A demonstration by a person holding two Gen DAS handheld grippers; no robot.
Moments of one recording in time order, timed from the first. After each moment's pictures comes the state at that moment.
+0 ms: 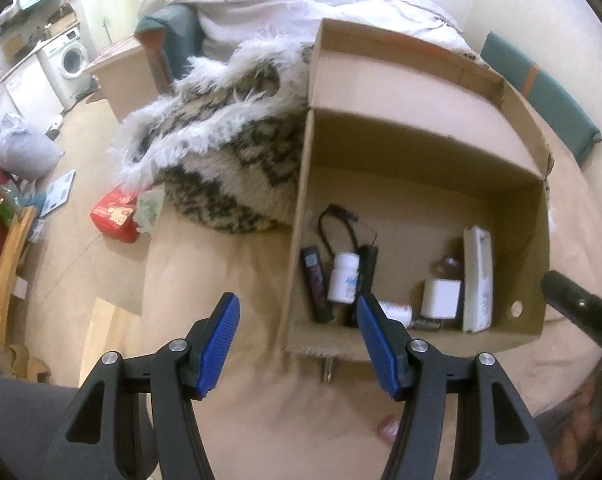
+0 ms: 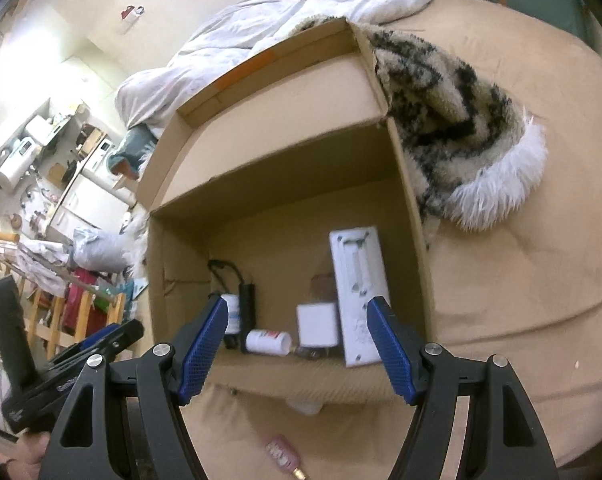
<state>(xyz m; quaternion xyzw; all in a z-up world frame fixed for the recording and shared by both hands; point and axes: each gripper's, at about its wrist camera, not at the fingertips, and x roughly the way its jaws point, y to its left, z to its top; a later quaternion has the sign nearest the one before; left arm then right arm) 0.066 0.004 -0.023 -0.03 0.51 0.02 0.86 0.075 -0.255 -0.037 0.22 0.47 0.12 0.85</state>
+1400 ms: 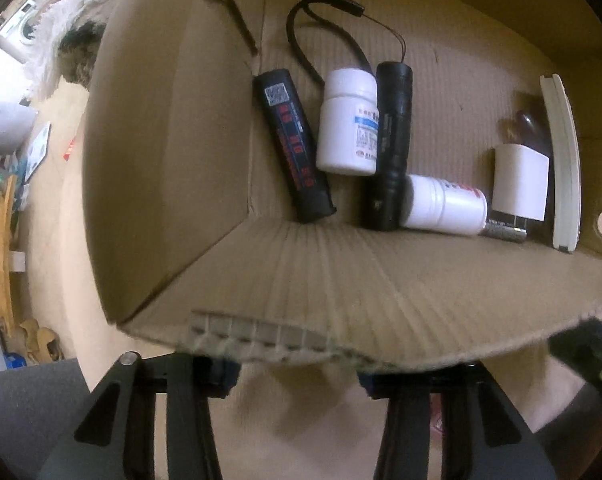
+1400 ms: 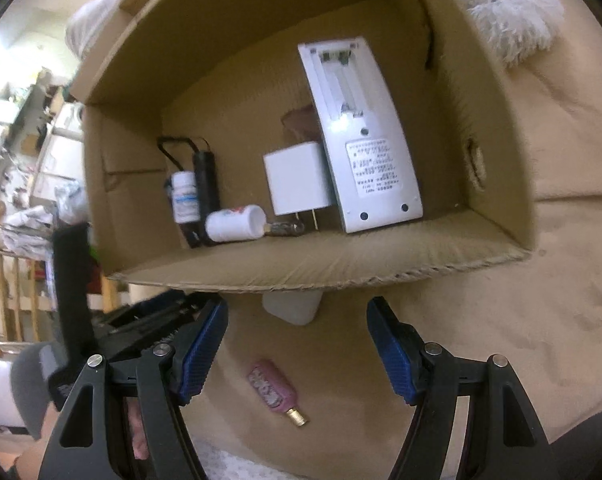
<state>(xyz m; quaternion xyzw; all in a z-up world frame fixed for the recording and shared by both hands) 0.094 -0.032 -0.155 0.01 0.66 0.02 0.75 0.069 -0.216 -0.135 0.22 0.62 0.11 0.74</state>
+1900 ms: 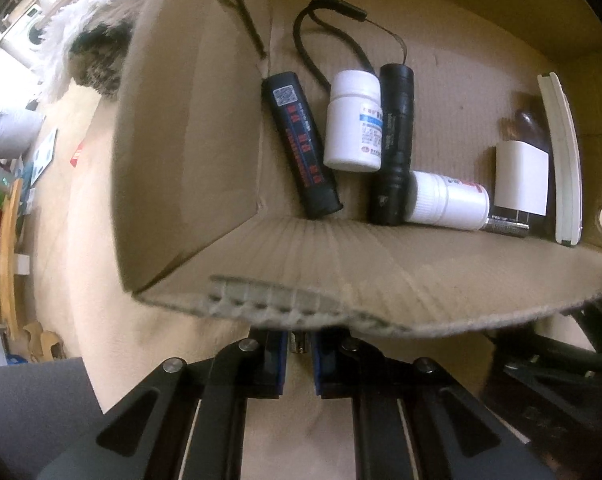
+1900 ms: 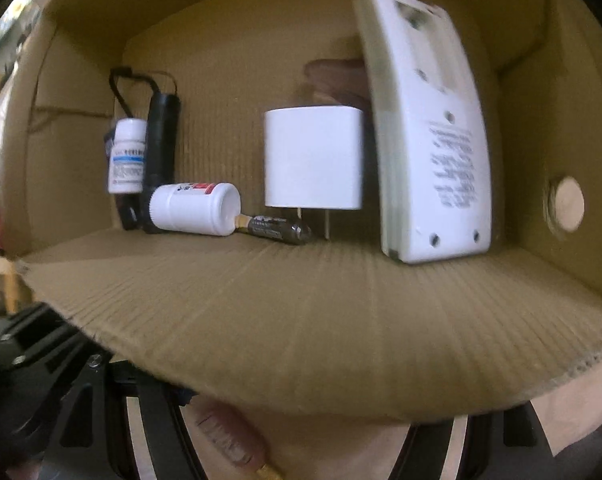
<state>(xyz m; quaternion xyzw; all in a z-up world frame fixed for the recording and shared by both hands) 0.082 -0.033 -0.152 0.02 0.65 0.02 0.76 0.093 -0.152 -0.174 0.06 0.64 0.06 0.76</state>
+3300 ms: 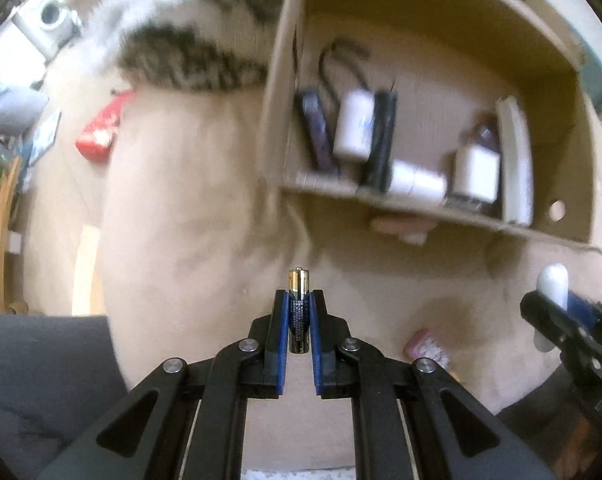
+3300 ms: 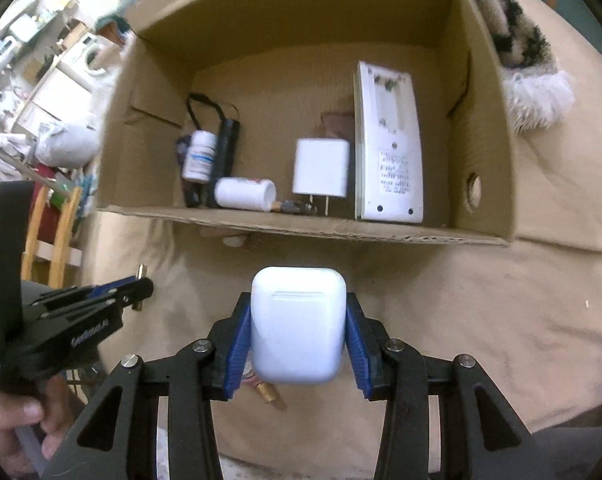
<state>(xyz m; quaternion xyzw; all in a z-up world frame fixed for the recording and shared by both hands) 0.034 0.005 -0.111 -0.03 0.62 0.02 0.78 0.040 -0.185 -0.098 0.08 0.58 0.12 0.80</state>
